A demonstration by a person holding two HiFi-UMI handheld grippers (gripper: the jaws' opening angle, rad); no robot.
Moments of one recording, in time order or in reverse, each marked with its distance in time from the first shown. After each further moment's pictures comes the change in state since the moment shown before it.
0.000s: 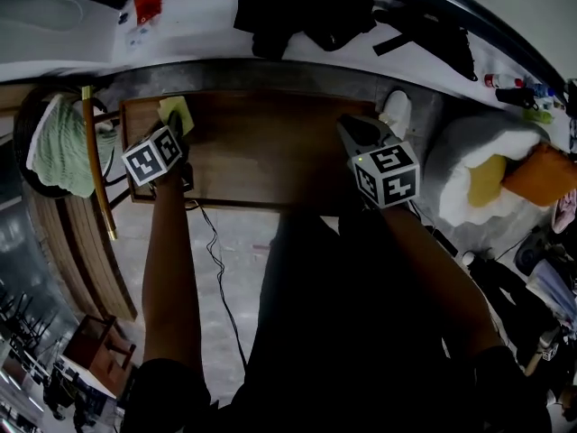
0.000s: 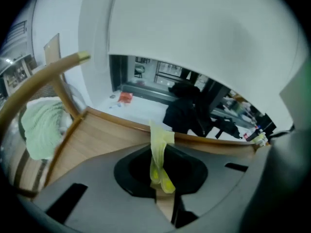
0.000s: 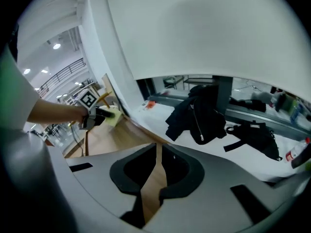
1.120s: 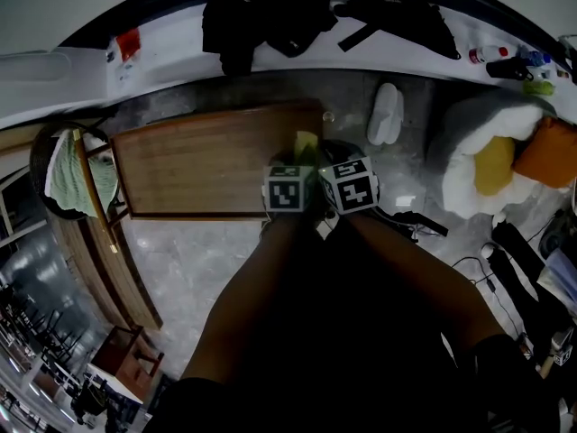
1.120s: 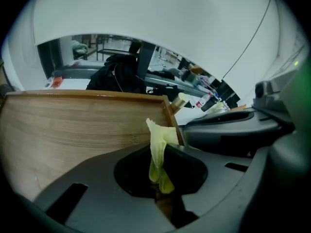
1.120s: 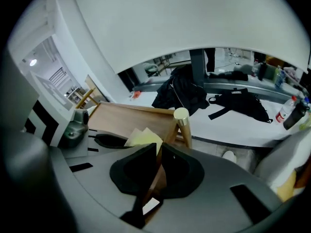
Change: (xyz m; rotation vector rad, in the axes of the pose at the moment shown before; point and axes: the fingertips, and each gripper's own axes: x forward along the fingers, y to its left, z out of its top) left arm 0.010 -0.386 -0.167 0.266 0.237 -0.315; right arm -0.025 -0.053 -0.105 0.209 0.116 -0.070
